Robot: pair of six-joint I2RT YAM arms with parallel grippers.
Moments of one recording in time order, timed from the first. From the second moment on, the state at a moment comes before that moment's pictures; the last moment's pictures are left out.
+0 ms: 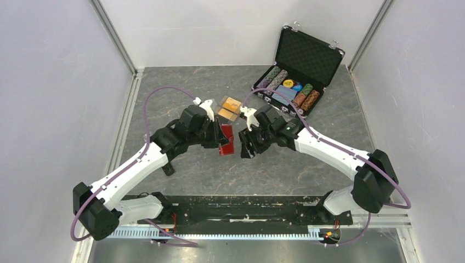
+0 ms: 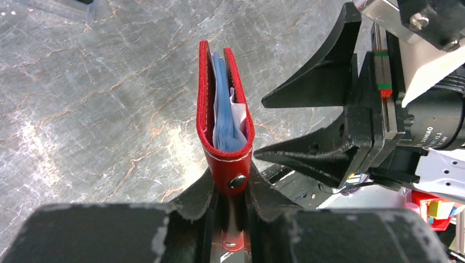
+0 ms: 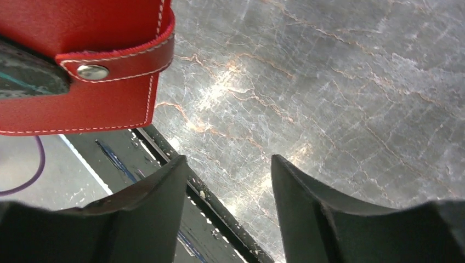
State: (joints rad) left arm -0.69 1.13 1.00 -0.56 0.13 -0.64; right arm 0.76 1.46 1.10 -0.54 -0.31 0.22
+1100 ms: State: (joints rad) left arm -0.88 1.16 1.04 -0.68 -0.11 -0.58; right arm 0.73 1.50 1.14 -0.39 -0.48 0.53
